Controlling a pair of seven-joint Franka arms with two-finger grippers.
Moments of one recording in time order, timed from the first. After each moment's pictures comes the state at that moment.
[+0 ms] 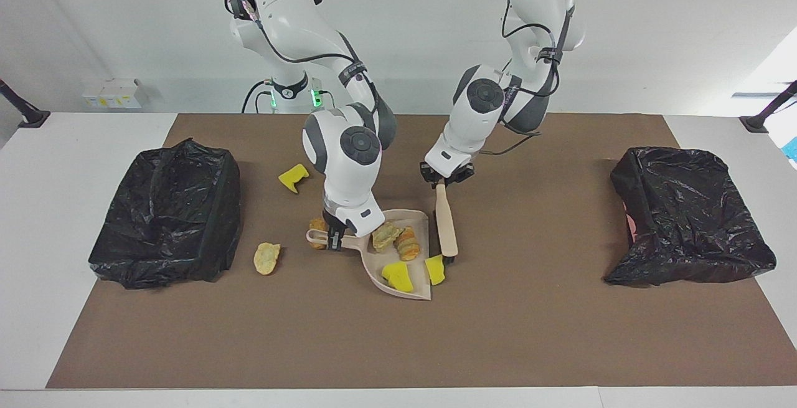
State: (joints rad) left arm -0.48 0.22 -0.17 -1.95 -0.18 2.16 -0.51; right arm 0.40 0.55 -0.02 -1.47 -0.26 1.93 -1.02
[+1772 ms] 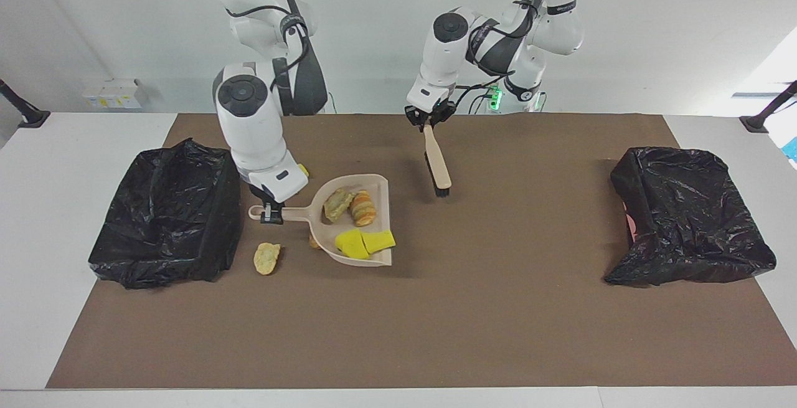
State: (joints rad) left arm -0.76 -0.09 -0.13 -2.28 -0.19 2.13 -0.88; right arm 0.16 0.25 -0.02 -1.66 -0.09 1.86 -1.41
